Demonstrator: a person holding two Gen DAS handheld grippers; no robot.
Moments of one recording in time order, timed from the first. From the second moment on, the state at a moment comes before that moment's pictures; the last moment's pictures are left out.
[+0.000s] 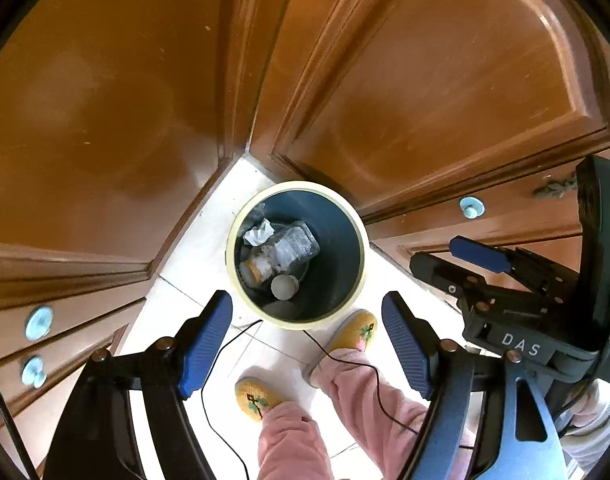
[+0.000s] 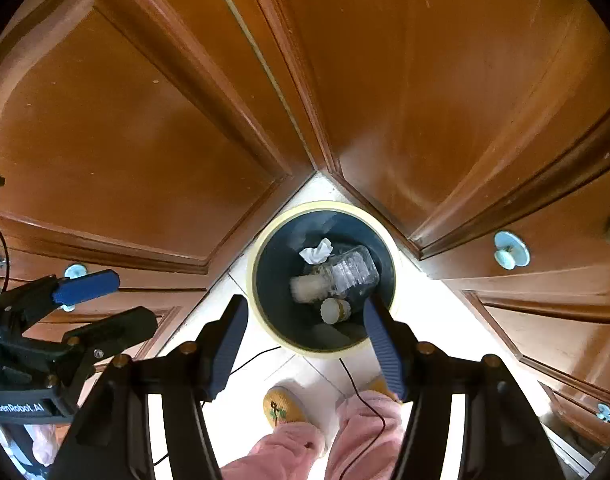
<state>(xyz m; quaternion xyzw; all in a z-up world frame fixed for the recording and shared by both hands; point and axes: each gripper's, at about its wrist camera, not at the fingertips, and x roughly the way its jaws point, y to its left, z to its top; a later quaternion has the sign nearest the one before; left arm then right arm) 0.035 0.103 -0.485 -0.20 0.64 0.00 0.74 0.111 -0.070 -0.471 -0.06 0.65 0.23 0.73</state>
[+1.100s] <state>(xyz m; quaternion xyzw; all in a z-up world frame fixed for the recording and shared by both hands) 0.019 0.013 -0.139 -0.03 0.49 -0.06 0.87 0.062 -0.136 -0.151 -0.06 0.56 0.09 0.83</state>
